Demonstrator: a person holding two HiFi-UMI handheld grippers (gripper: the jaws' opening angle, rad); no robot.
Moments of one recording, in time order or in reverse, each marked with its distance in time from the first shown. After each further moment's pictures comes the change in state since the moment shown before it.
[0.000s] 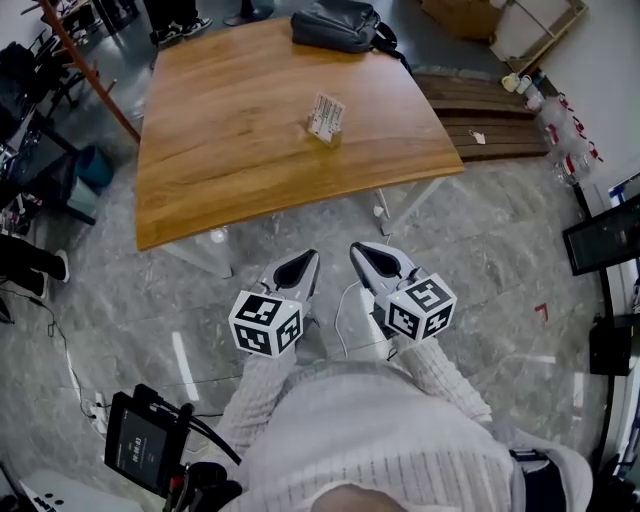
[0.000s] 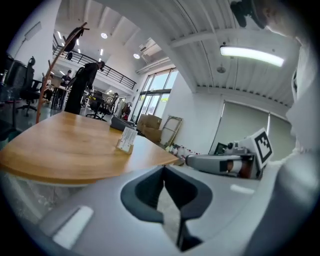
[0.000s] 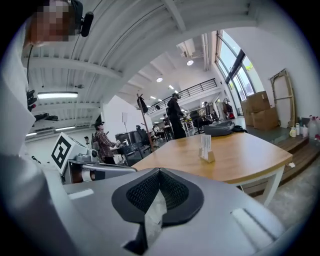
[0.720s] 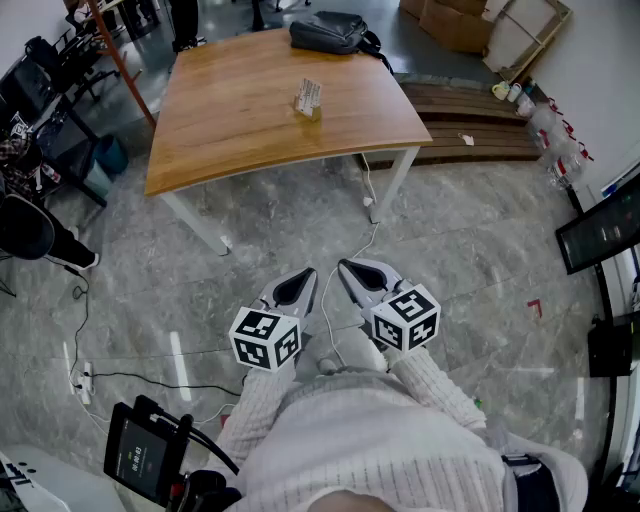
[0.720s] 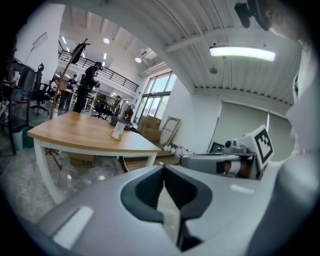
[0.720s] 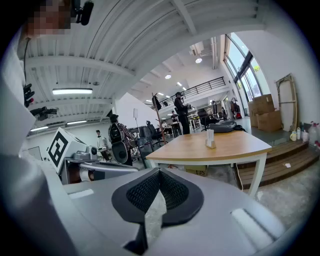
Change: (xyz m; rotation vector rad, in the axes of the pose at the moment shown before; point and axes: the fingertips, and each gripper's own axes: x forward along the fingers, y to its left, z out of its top) left arm -0.112 -0.182 -0.097 -0.029 -0.021 0.055; right arm -0.186 0.097 -0.077 -0.062 0.063 0.076
